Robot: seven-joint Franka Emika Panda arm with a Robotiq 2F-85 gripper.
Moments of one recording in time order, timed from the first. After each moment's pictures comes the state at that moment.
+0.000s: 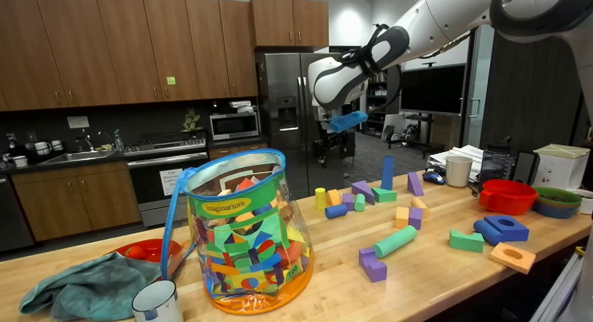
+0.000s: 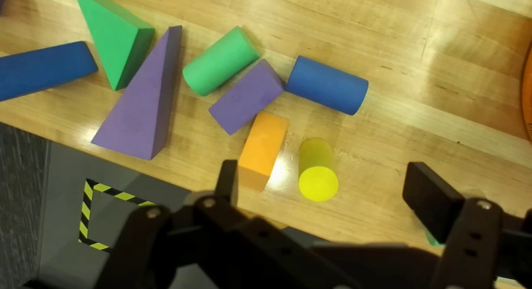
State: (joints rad) arm 0.14 0.31 0.05 -1.73 -0.17 2.05 0.19
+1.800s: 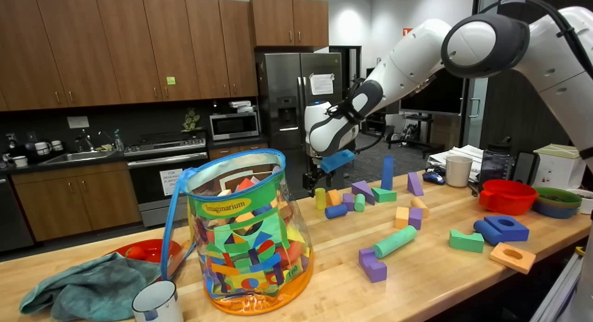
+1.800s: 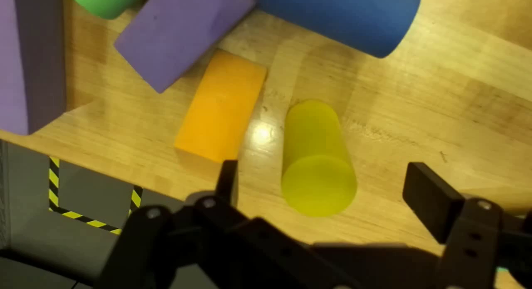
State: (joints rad) arm 0.16 0.57 0.01 -1.67 -0.18 2.39 0.19
